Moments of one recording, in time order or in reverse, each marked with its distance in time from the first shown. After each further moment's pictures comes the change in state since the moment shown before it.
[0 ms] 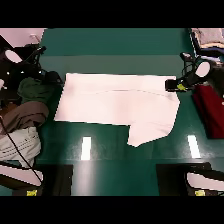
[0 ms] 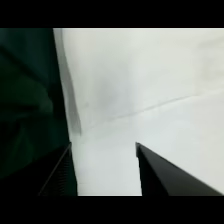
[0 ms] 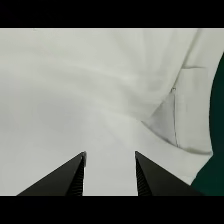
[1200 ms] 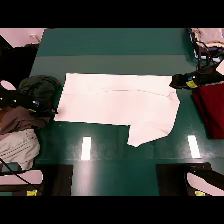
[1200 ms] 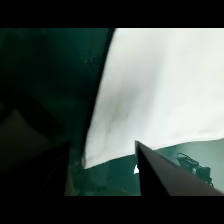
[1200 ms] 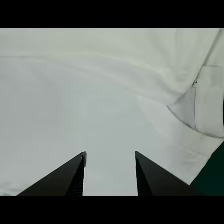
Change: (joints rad) left arm 0.113 0.180 -0.499 0.023 -0.087 -0.023; right arm 0.000 0.177 -0.002 0.093 0.073 -0.048
